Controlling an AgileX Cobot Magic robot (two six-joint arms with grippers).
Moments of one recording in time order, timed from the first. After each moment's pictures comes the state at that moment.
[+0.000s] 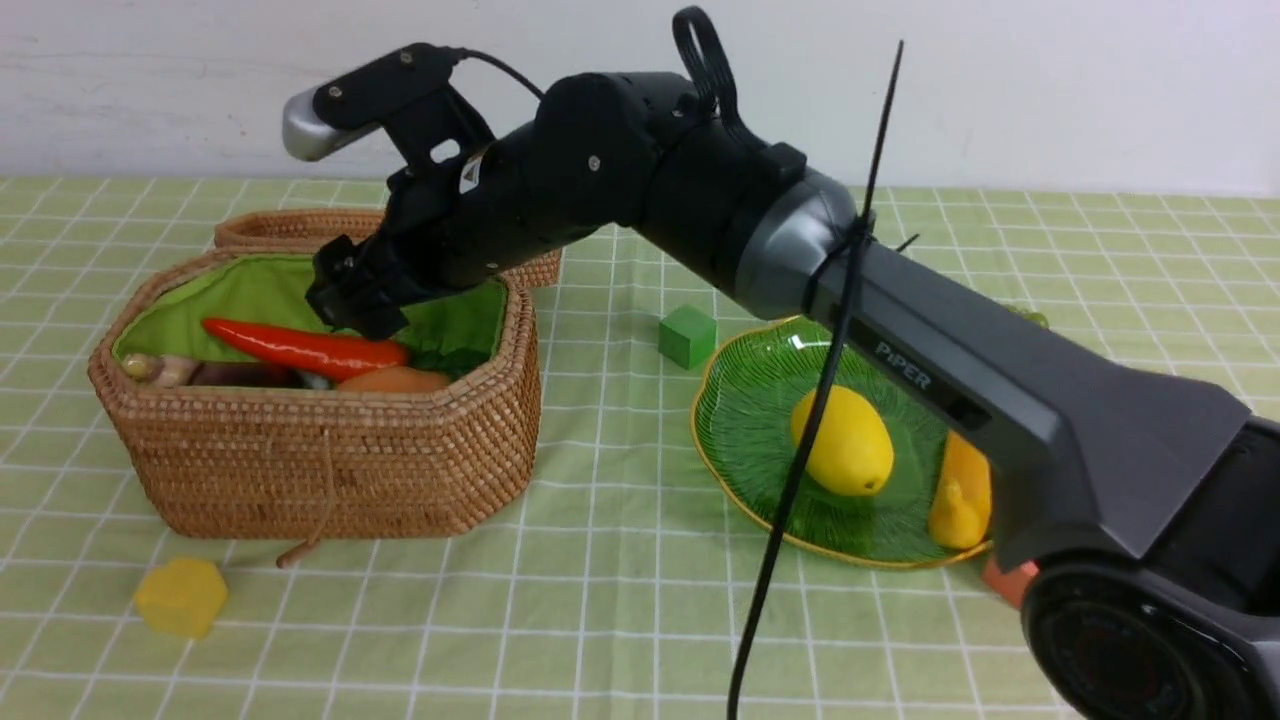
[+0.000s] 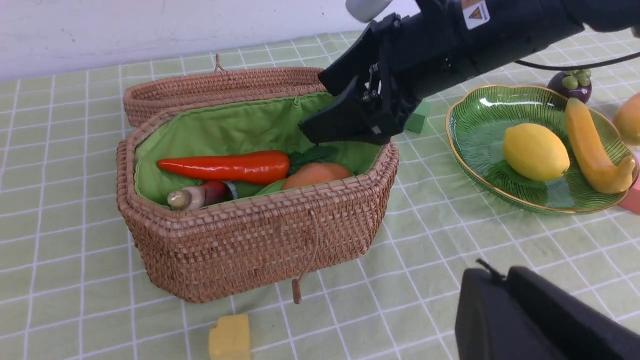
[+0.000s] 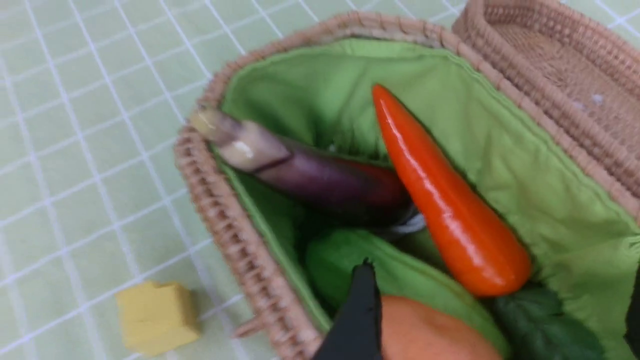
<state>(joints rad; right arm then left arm) 0.73 2.36 -2.41 0.38 0.76 -0.40 -0.69 0.48 -0.91 0.37 0.92 -0.45</state>
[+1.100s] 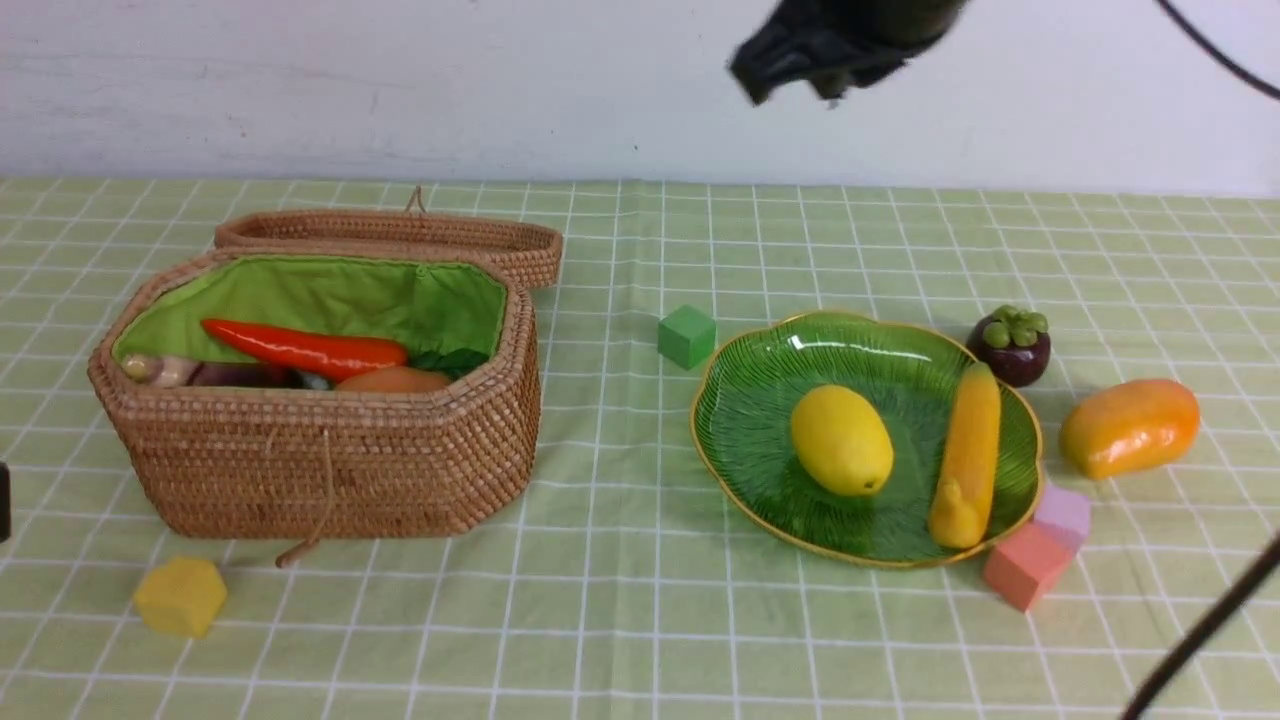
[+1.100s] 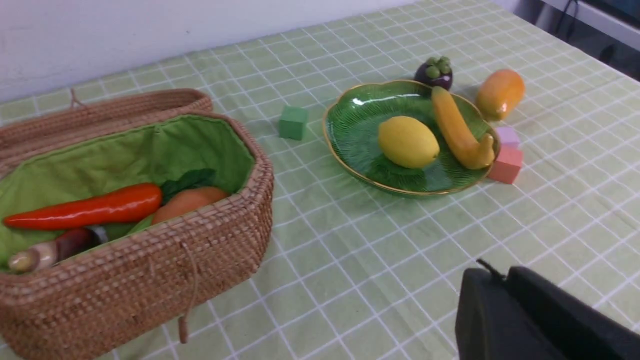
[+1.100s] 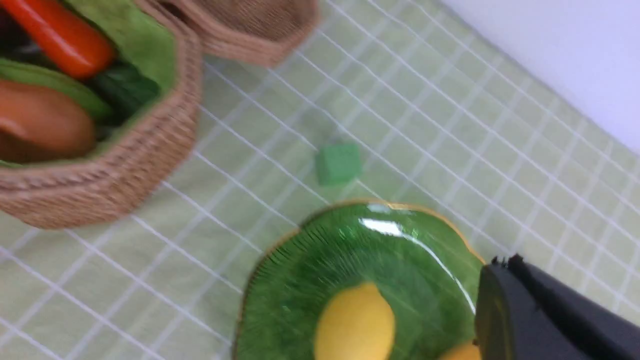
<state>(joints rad) 0.54 1.83 -2.14 -0.23 1.25 -0.07 -0.69 0.48 -0.91 0.07 0.84 -0.17</state>
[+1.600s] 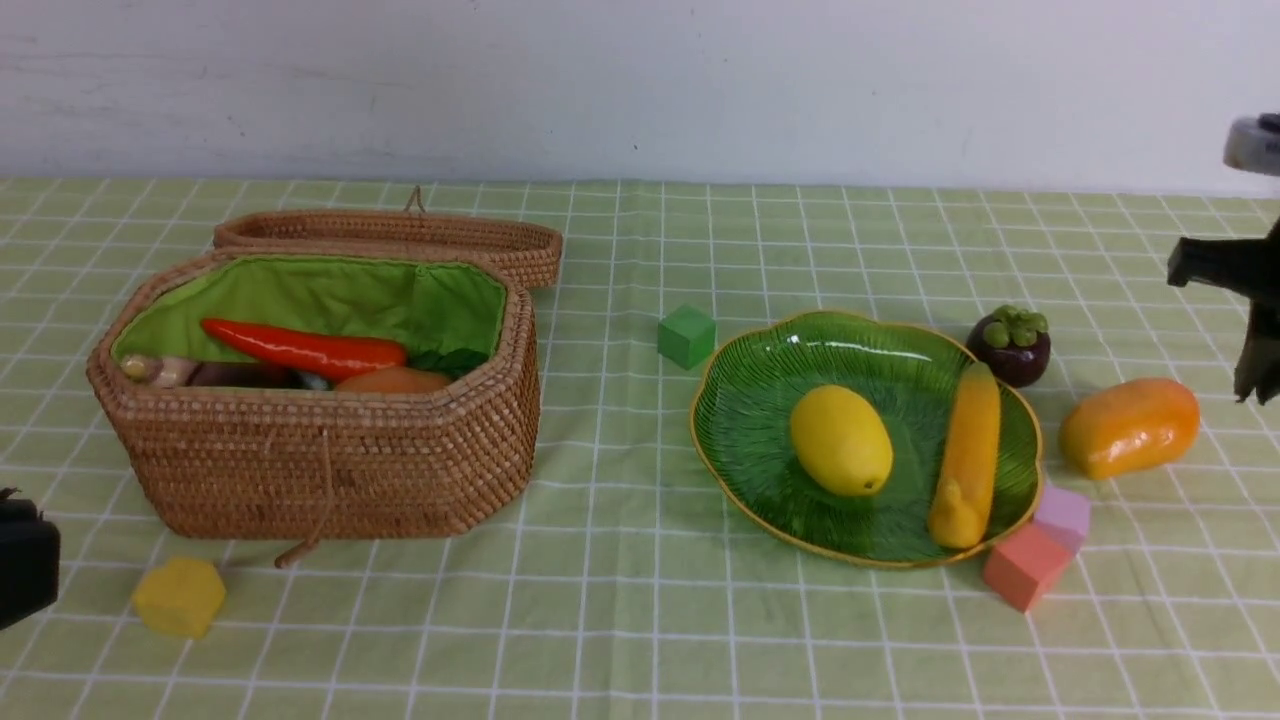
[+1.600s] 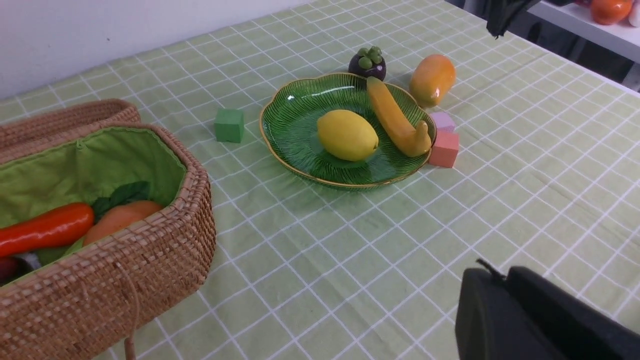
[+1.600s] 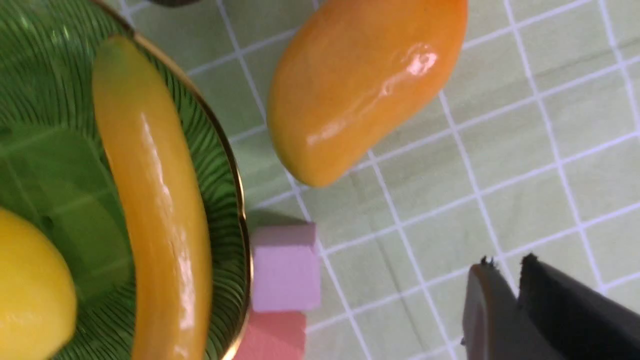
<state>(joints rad) -0.11 1.83 -1.63 0.05 1.19 0.31 -0.69 0.48 -0.91 -0.06 0.84 -0.05</state>
